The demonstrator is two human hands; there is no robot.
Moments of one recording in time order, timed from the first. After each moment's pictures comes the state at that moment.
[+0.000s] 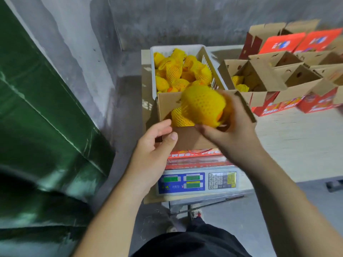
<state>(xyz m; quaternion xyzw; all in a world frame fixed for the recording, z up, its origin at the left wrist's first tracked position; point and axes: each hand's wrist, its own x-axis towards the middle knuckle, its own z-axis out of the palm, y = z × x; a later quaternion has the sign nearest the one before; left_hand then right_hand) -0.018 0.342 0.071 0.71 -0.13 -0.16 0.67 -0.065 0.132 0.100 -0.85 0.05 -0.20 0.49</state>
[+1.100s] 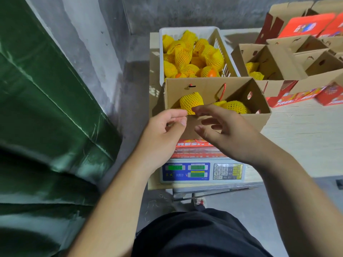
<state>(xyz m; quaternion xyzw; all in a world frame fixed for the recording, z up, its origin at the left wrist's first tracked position) -0.010 0.331 0.079 0.78 -0.14 -0.14 0.59 -0.062 0.134 0.099 -0.92 -0.01 0.00 0.39</state>
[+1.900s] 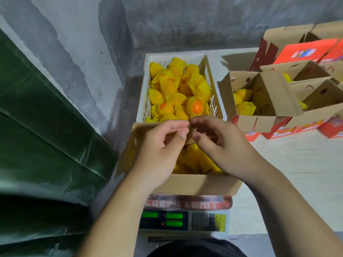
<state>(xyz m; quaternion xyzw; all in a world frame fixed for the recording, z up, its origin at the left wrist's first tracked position) 0.060 0.199 0.109 0.77 -0.14 -0.11 0.61 0.029 0.010 0.101 -0.88 -0.05 -0.07 0.47</state>
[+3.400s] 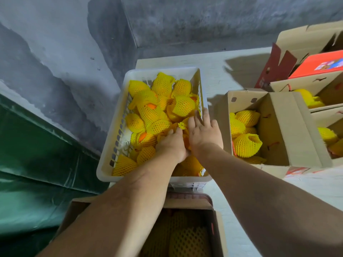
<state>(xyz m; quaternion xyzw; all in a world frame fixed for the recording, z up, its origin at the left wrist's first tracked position) 0.306 0.005 -0.028 0.97 -0.08 -0.21 0.08 0.292 -0.104 -0.040 -1.00 0.04 0.05 -0.07</state>
